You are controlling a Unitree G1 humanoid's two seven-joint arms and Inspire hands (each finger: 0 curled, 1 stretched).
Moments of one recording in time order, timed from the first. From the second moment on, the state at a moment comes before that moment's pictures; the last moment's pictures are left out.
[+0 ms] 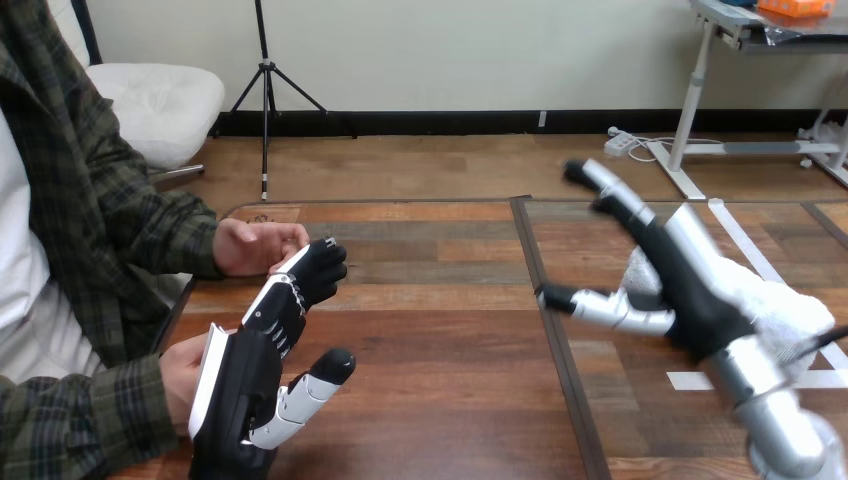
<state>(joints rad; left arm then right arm) 0.01 0.07 0.03 0.71 -0.06 -1.12 -0.19 -0.30 -0.40 0.01 0.74 -0.27 -0.85 0.02</state>
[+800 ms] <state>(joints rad) 0.01 0.06 0.03 0.71 -0.03 -1.12 -0.17 -0.35 -0.49 -0.01 0.45 -0.27 -0.47 0.11</state>
